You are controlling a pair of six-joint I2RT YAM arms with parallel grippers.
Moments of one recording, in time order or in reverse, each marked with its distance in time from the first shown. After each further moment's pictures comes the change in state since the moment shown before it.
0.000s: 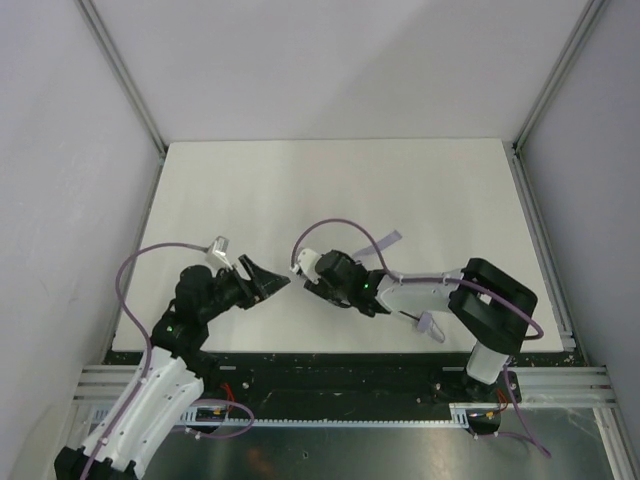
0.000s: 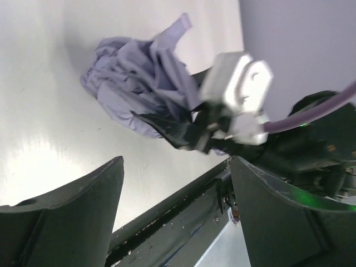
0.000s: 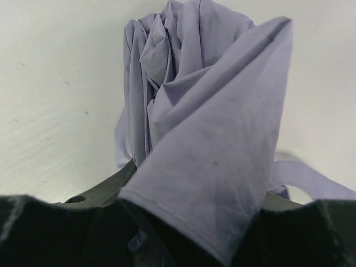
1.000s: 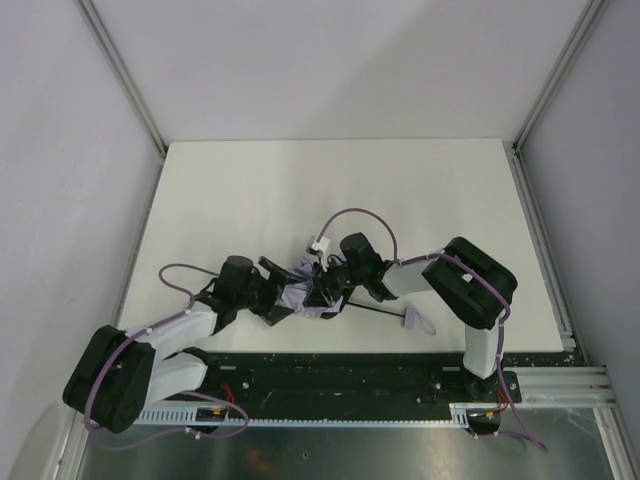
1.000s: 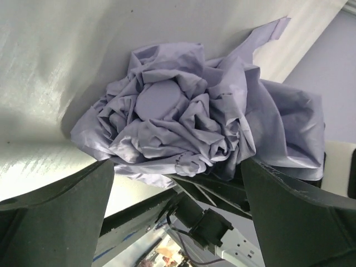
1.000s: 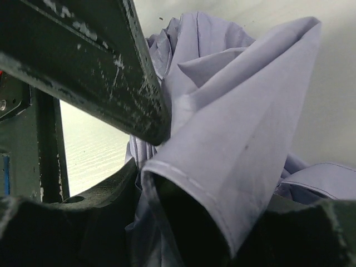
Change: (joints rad) left arm -0.079 0.653 -0.038 0.270 -0.067 -0.578; right arm -0.247 0.177 -0.081 0.456 -0.938 0.351
